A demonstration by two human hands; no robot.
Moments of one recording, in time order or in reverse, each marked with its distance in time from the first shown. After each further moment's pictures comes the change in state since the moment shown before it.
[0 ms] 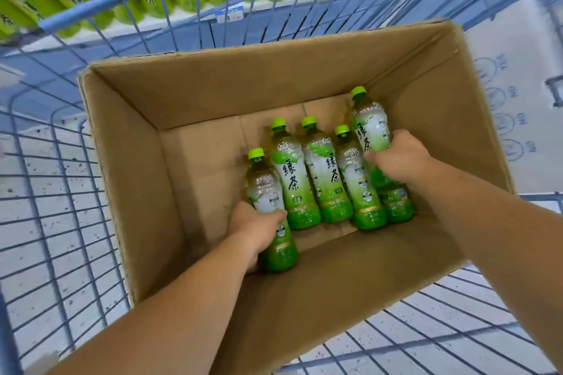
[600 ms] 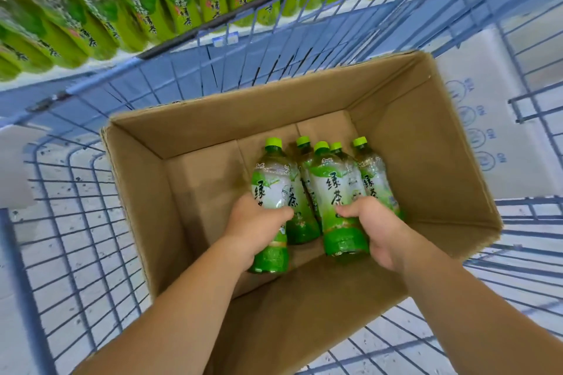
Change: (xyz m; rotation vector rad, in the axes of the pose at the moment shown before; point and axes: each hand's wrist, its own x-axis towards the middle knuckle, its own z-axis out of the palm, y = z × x) left_hand -0.041 0.044 -0.035 0.045 -0.138 0.188; right_hand -0.130 -0.010 0.025 0.807 -0.450 0.285
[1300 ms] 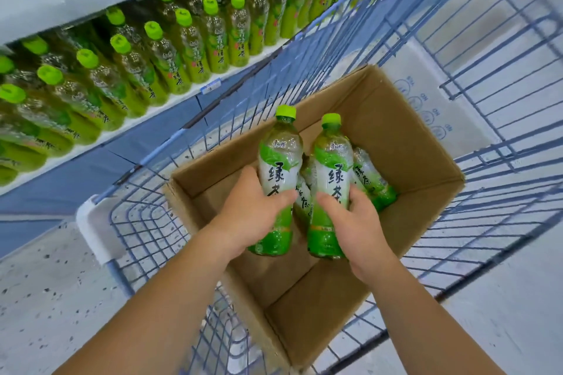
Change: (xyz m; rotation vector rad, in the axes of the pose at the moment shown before) left_hand -0.072 0.075 -0.095 0.228 -0.220 0.417; right_hand -0.101 0.016 0.094 0.235 0.313 -0.514
